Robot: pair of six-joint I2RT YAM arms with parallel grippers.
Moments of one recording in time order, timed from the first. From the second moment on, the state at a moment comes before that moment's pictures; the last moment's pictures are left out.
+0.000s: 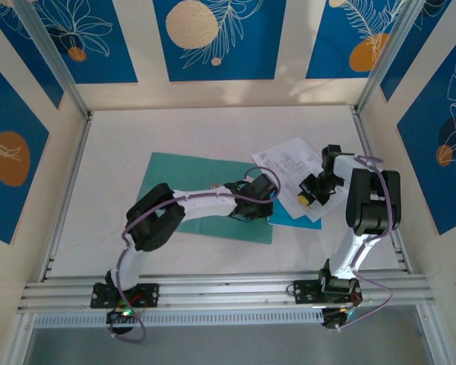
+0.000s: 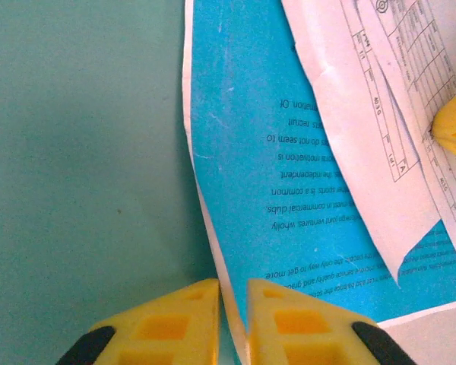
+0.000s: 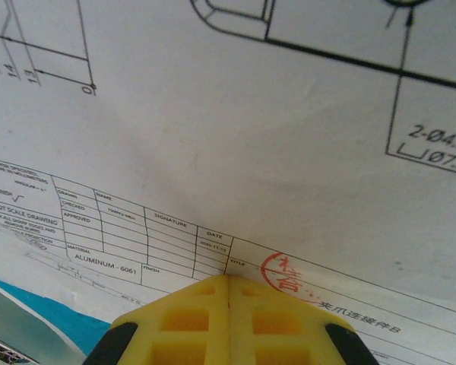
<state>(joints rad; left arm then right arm) -1.03 2.10 1.47 -0.36 0.01 -1.02 -0.09 1.81 1.07 -0.84 -0.37 0.68</state>
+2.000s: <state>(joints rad) -0.80 1.54 0.76 -0.32 -0.03 -1.01 0.49 1.38 0.88 -0.83 -0.20 0.96</state>
